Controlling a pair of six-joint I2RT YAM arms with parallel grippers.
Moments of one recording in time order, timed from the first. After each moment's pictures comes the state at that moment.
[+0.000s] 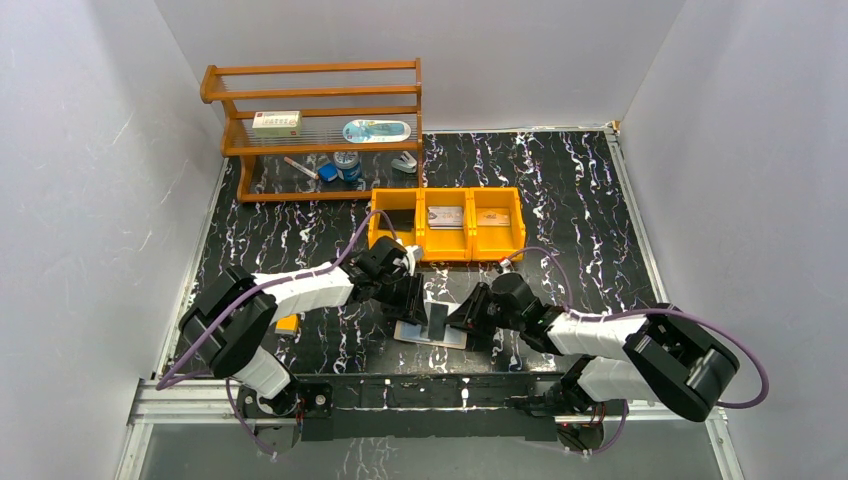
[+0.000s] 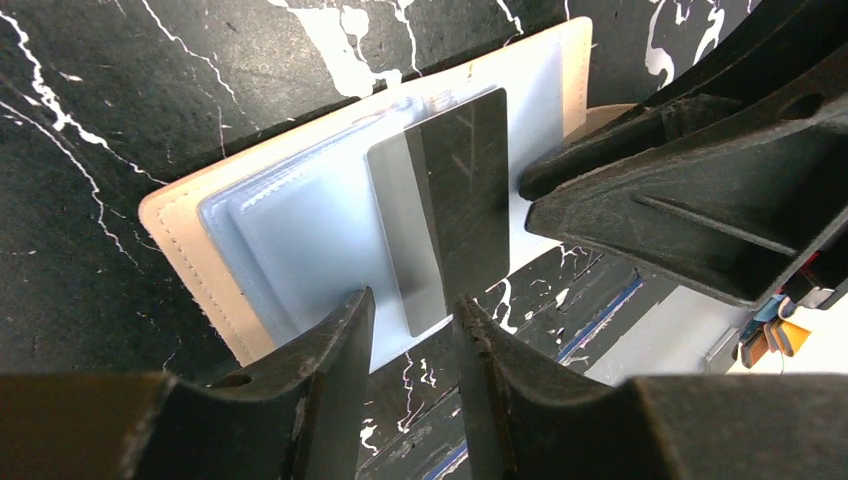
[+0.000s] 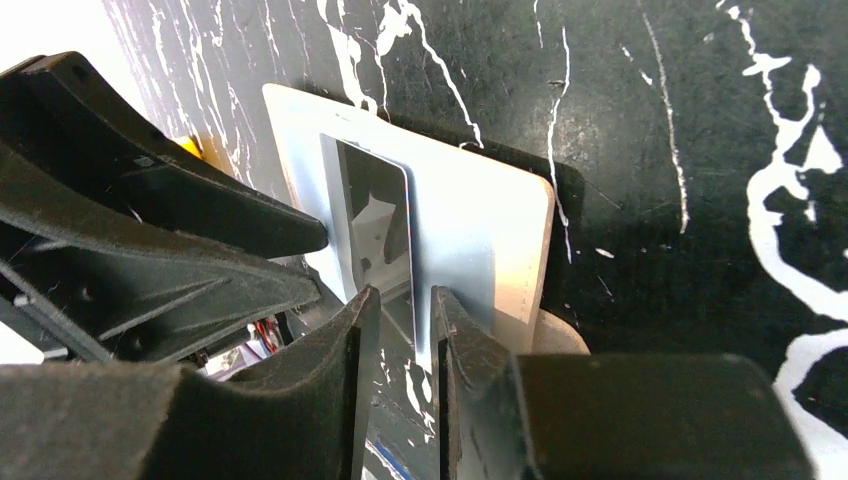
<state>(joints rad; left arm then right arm) -0.79 1.55 0.76 -0.24 0.38 -0.61 0.82 1.25 0.26 0.32 -0.18 1.21</state>
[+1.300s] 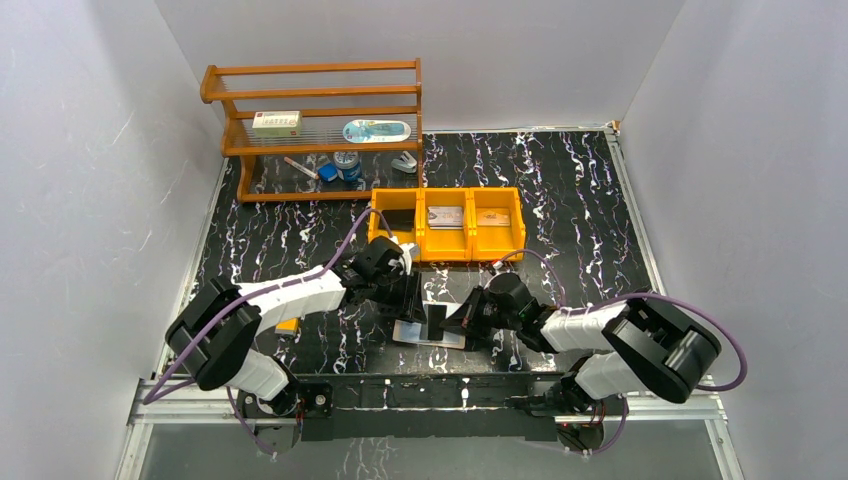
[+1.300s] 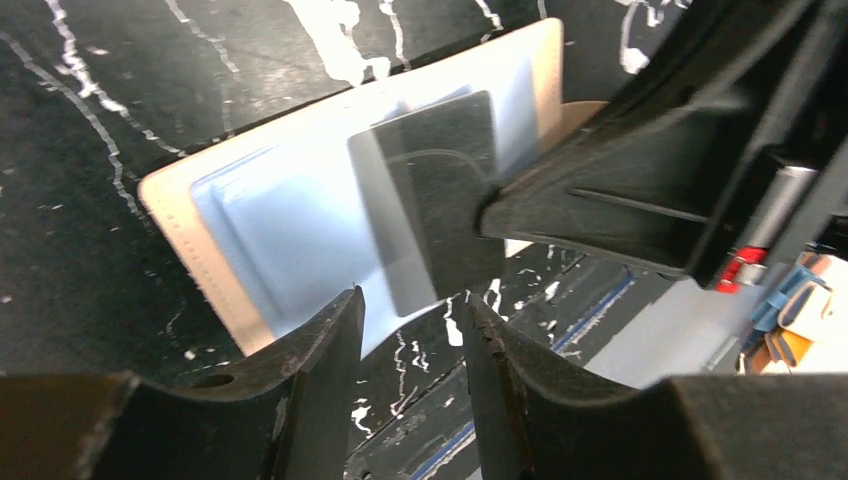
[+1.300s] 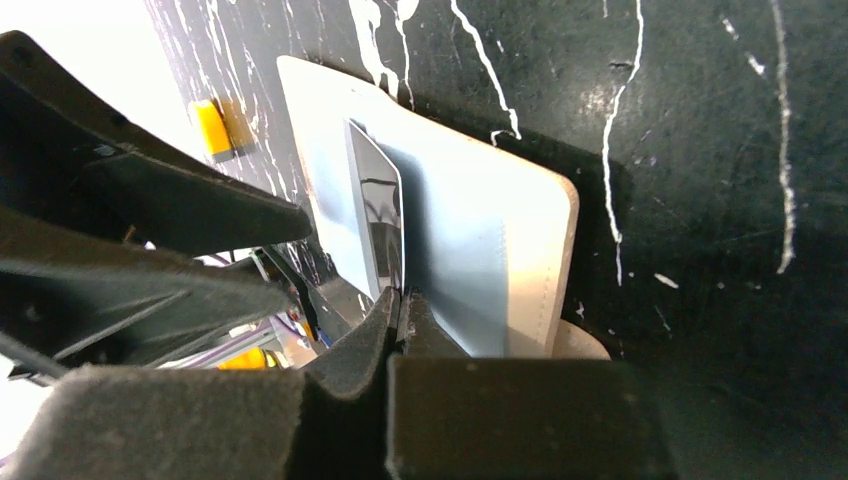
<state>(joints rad) -0.80 1.46 0.75 -0.28 0.34 -0.63 0.82 1.34 0.24 0.48 -0.29 1.24</state>
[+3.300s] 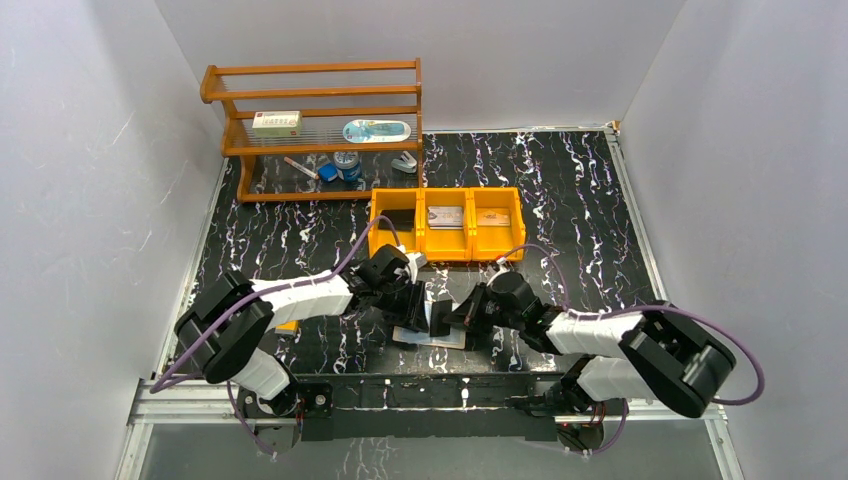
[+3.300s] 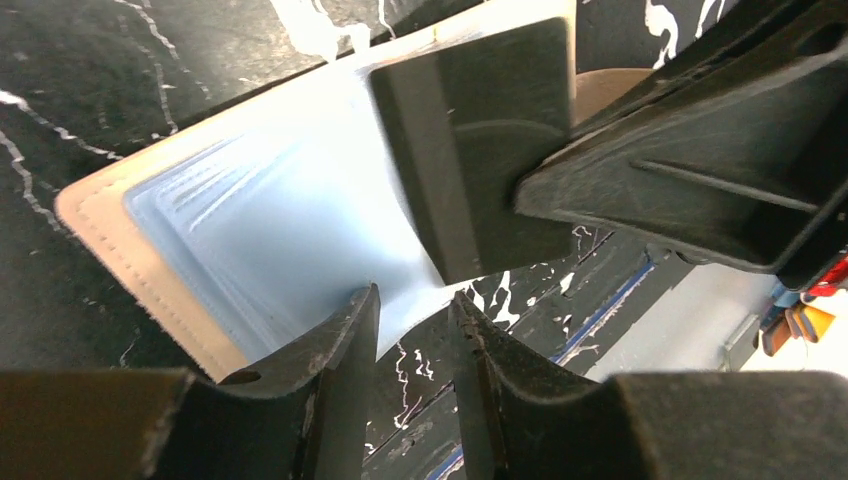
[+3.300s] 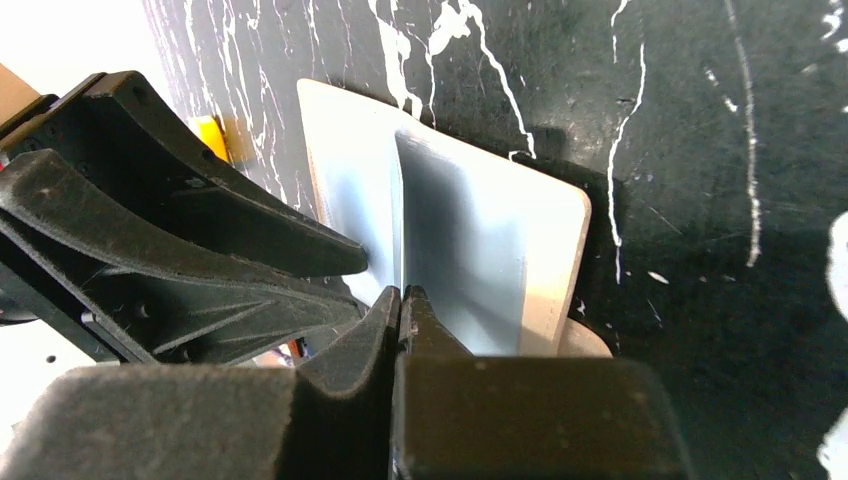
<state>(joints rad) -0.83 1.53 0.72 -0.19 0.37 -0.62 0.81 1.30 0.24 0.45 -0.24 1.19</state>
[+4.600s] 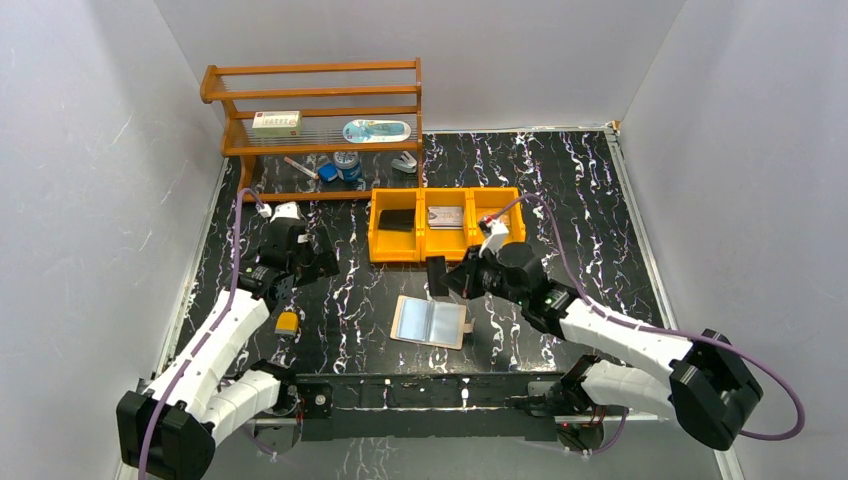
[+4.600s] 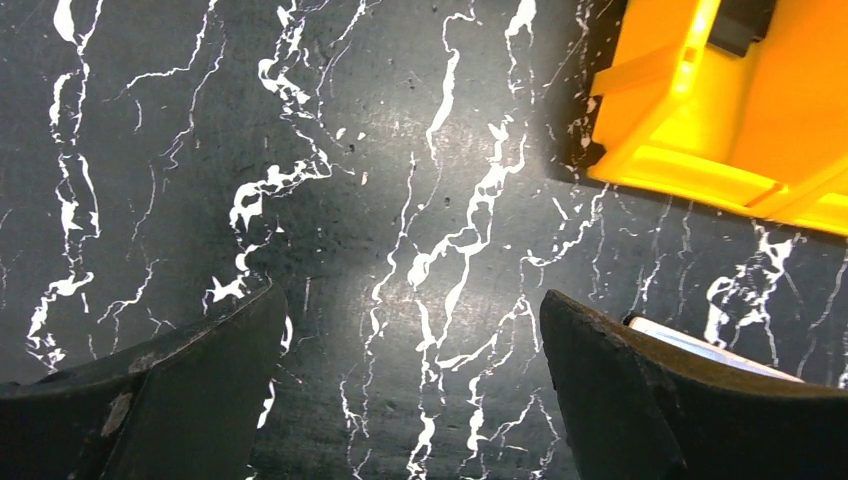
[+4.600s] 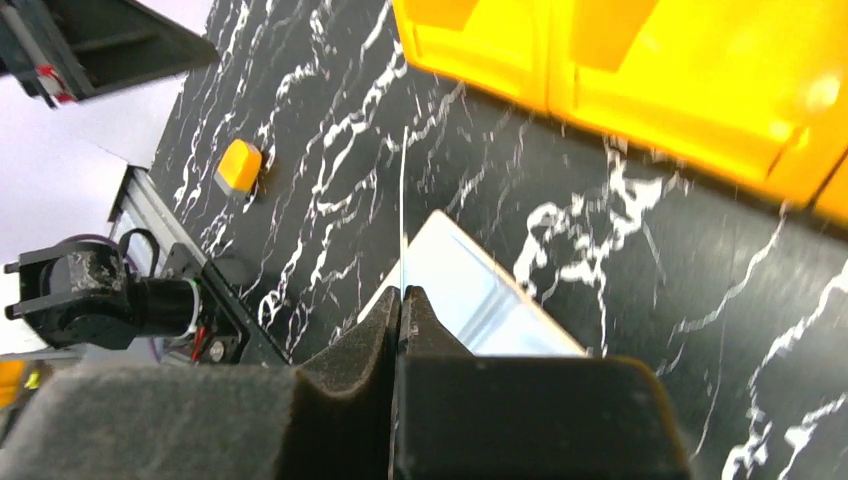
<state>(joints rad) -0.32 0.95 0.77 -0.66 -0.23 -0.50 0.81 1.05 0.47 0.19 -0.14 0.69</state>
